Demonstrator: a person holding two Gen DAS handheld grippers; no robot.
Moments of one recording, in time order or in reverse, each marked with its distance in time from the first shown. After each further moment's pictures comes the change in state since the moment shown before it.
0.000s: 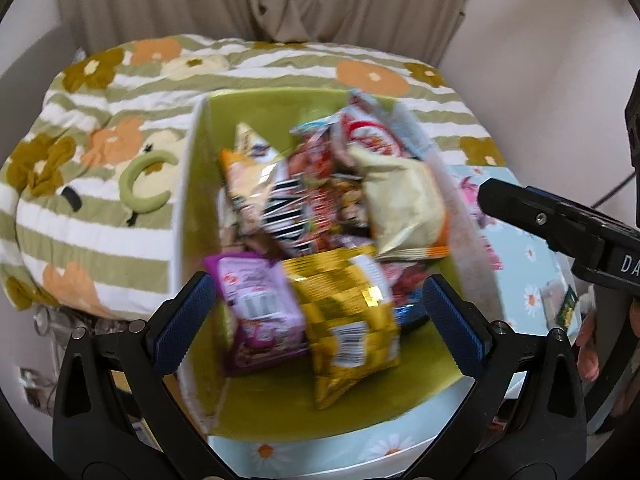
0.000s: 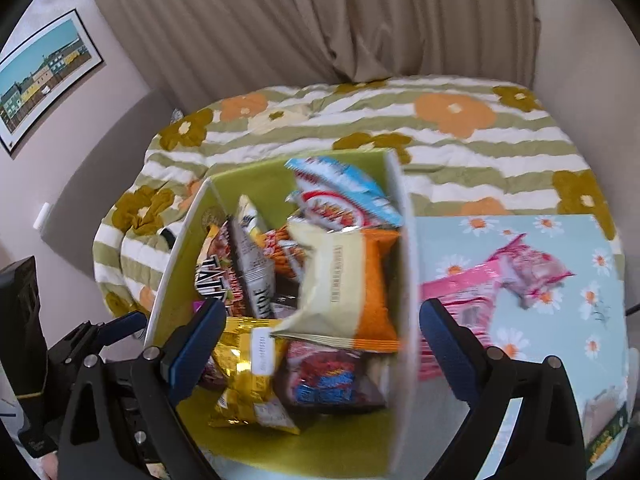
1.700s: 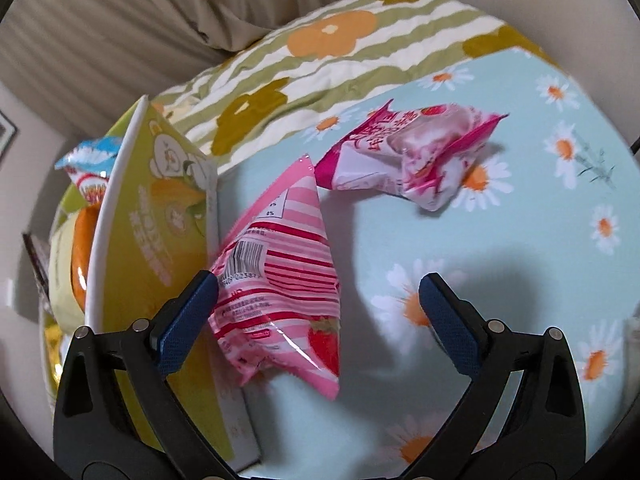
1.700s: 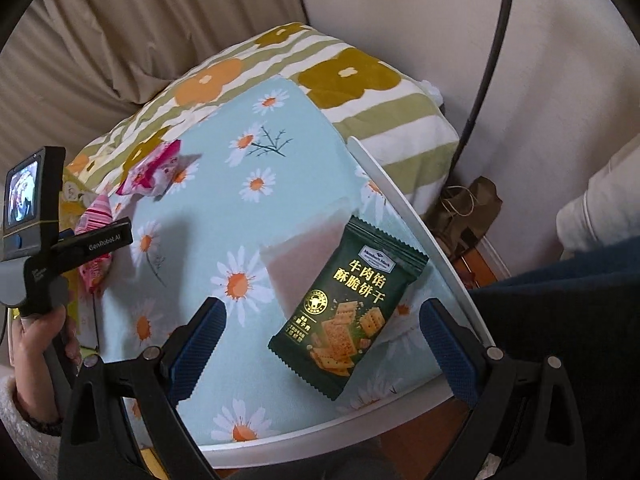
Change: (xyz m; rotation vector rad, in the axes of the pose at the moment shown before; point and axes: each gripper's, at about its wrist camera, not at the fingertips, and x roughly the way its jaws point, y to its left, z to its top) left arm 0.211 -0.287 -0.010 0.353 0.077 0.466; right arm -0.099 -0.315 -0.196 0.478 0.049 -0.346
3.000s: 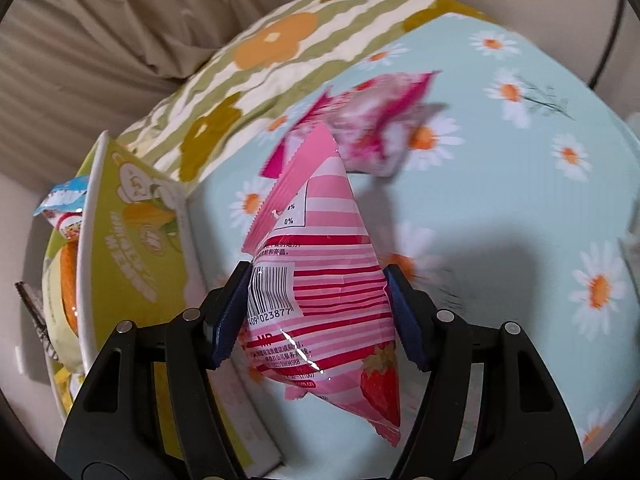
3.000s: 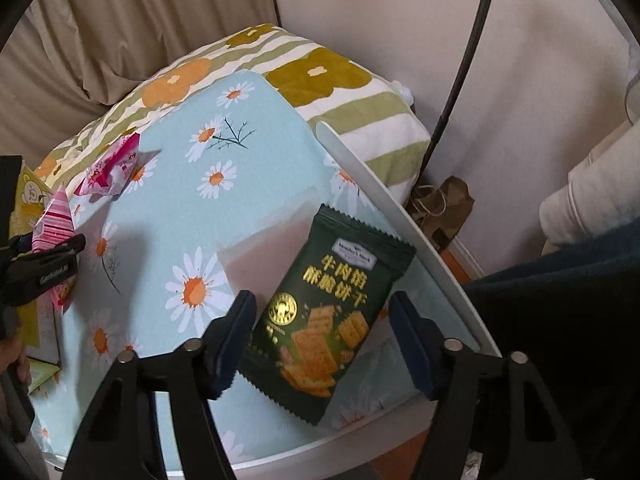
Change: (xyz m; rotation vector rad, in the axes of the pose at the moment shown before) left arm -0.017 -0.020 -0.015 0.199 -0.027 -0.119; right arm 0.024 0.001 -0.005 0.014 -0.025 -0.128
